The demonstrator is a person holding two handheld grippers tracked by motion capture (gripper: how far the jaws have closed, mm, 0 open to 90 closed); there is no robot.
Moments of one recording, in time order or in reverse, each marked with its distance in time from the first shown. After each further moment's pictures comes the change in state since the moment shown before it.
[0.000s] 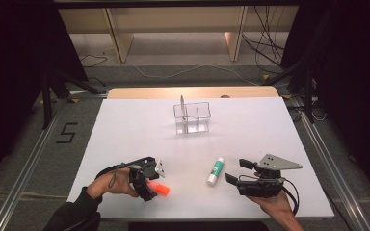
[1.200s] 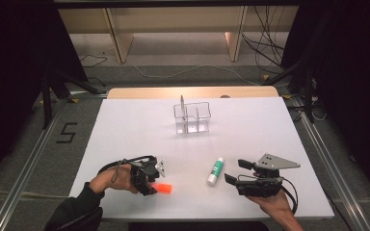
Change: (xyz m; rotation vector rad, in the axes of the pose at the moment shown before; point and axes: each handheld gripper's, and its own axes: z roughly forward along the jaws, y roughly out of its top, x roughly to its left) left arm 0.009 0.000 0.006 0.003 -0.100 0.037; right arm -0.001 0.000 0.003 0.014 0.012 -0.003
